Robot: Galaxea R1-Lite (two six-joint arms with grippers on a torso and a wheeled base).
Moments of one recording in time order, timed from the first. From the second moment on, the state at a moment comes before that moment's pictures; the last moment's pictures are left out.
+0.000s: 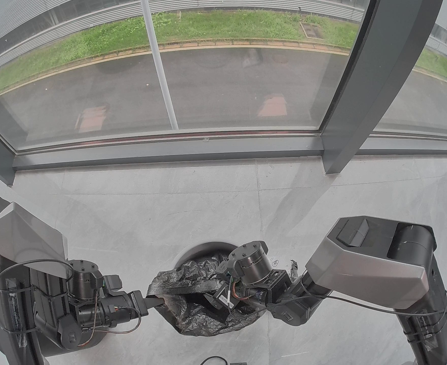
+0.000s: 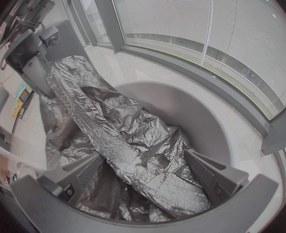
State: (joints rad) left arm -0.25 2.29 -0.12 -1.55 -0.51 -0.66; right arm 0.80 2.49 -1.12 -0.74 -0.11 -0.29
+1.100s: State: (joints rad) left arm -0.25 2.29 -0.11 -1.55 -0.51 -0.66; right arm 0.81 2.49 -1.12 -1.00 -0.37 -0.33
